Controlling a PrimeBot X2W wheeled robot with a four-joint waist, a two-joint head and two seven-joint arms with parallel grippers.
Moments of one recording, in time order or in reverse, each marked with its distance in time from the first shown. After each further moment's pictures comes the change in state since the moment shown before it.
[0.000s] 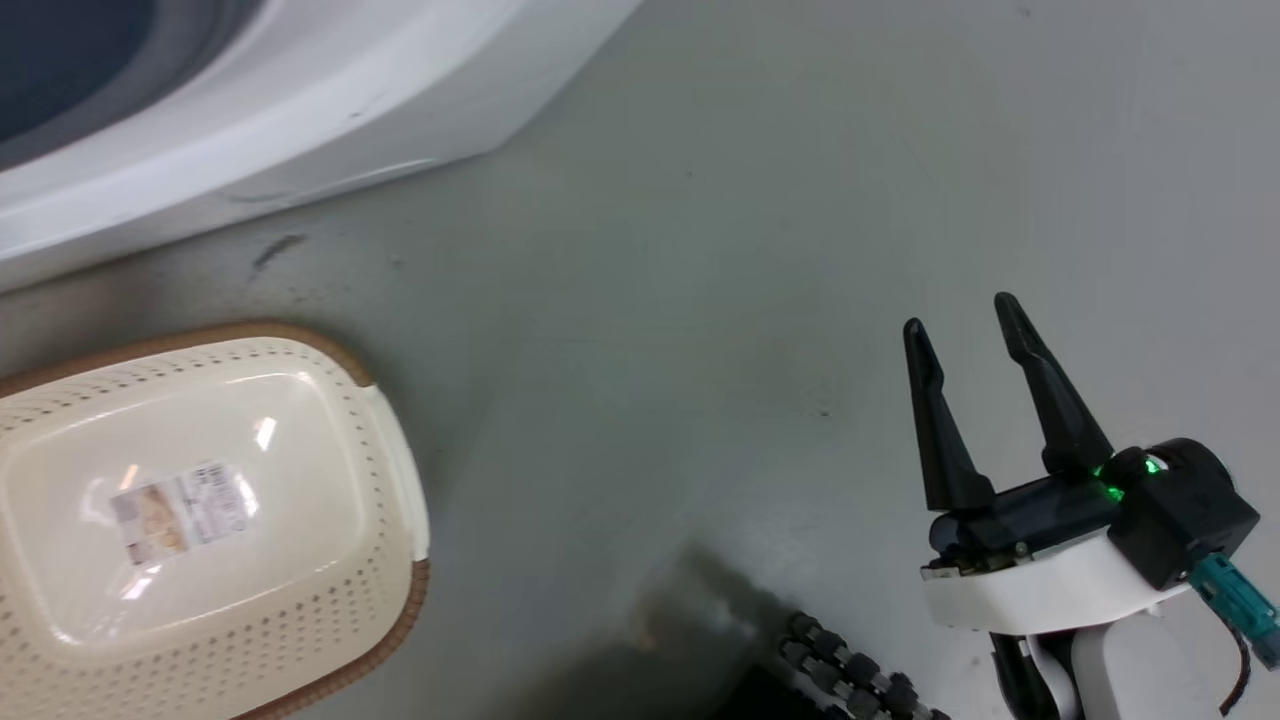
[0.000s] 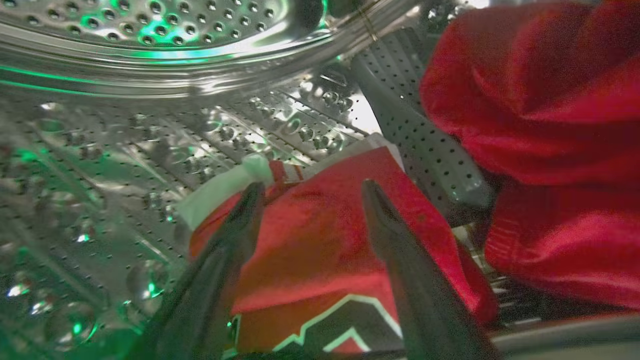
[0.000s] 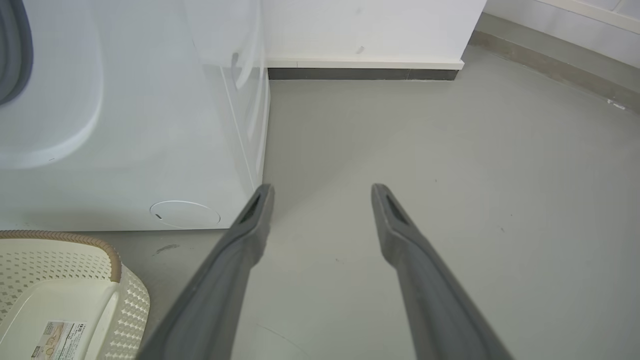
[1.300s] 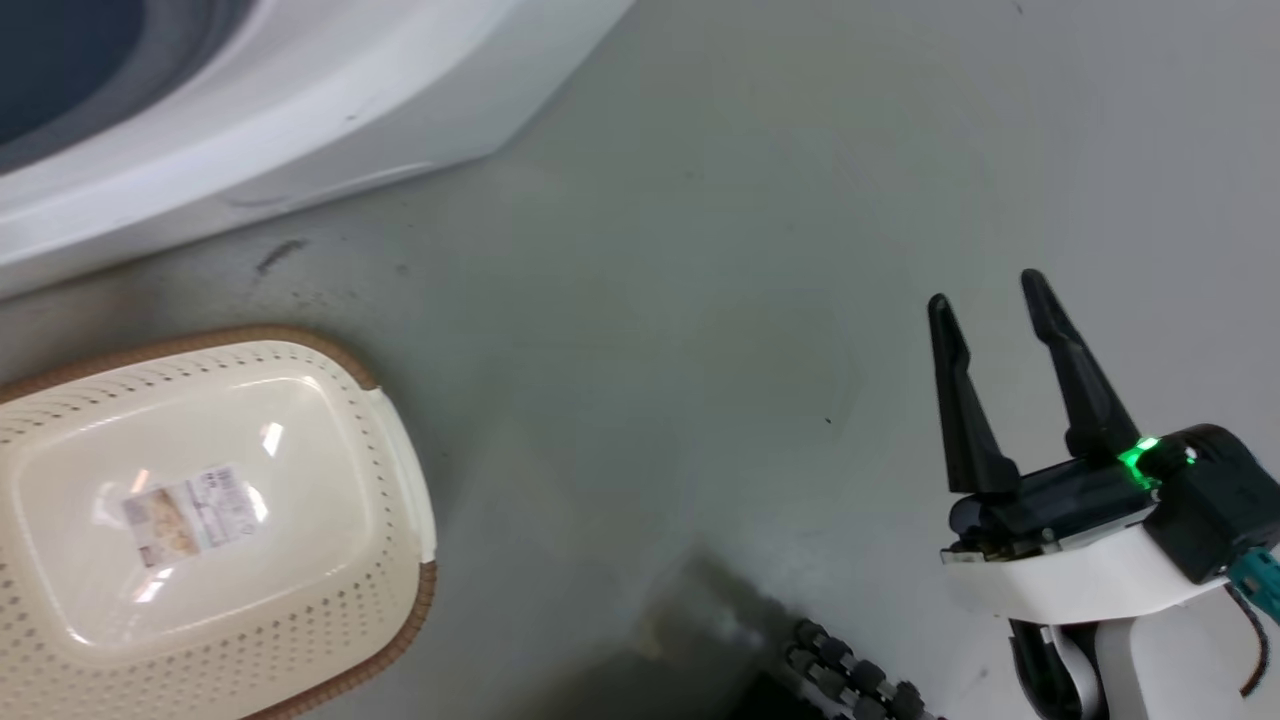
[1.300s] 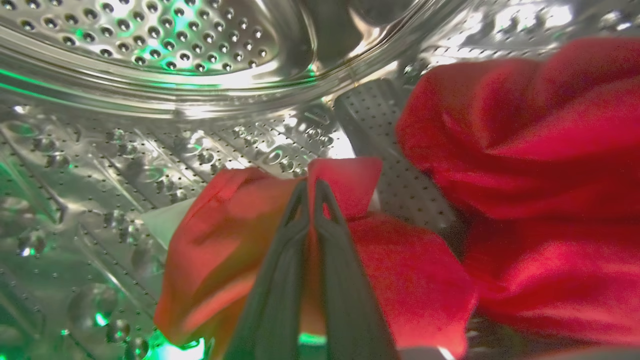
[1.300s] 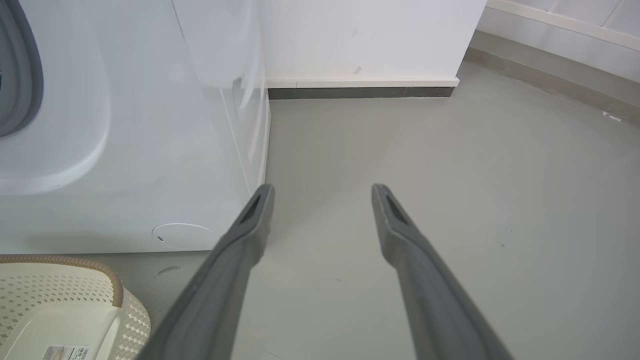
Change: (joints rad) left arm -0.001 0.003 -0.046 0.118 -0.125 0.033 -0.259; right arm -0.011 0.001 -0.008 -0.042 0.028 0.000 0.000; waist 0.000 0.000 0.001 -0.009
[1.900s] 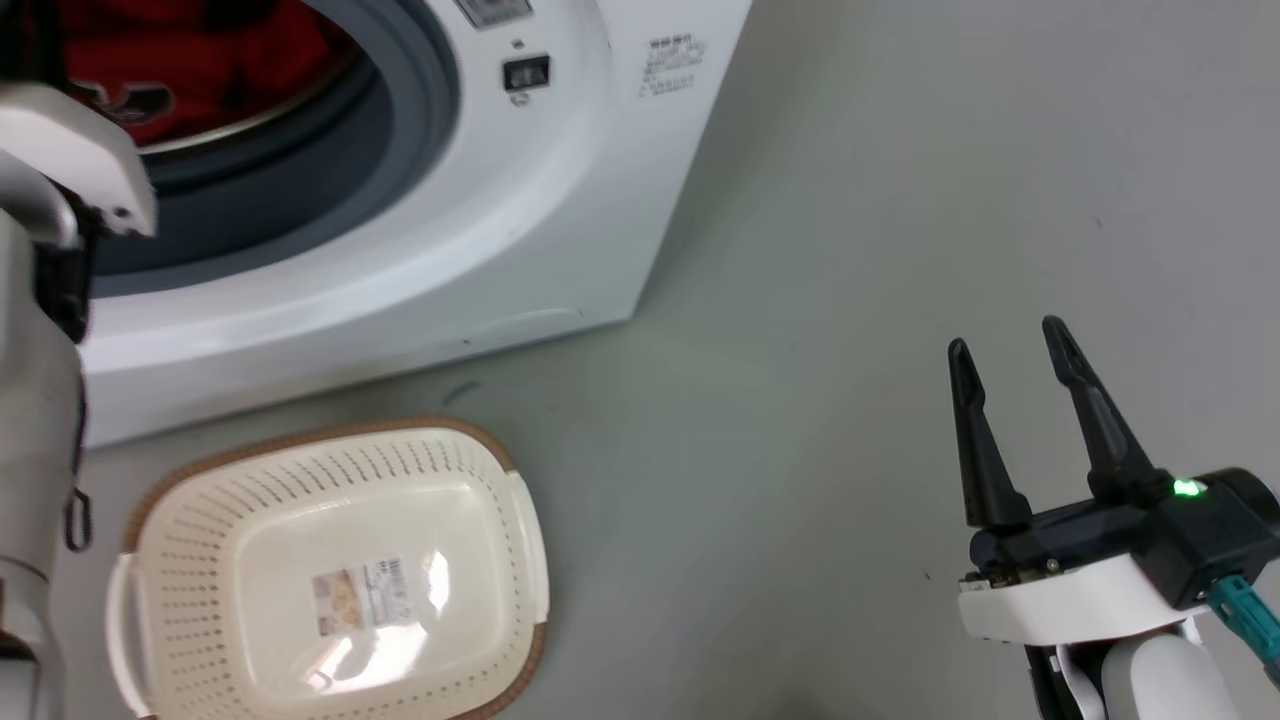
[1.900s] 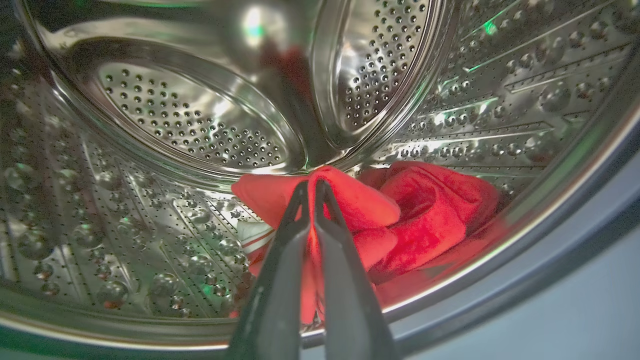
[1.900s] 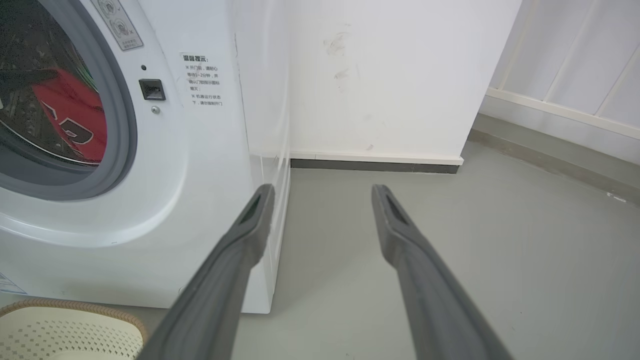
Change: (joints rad) left arm 0.341 -0.232 0.028 0.126 -0.095 0.036 -0.538; right arm 0.053 0.001 -0.063 0.036 -0.119 0.000 0.000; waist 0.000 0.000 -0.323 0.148
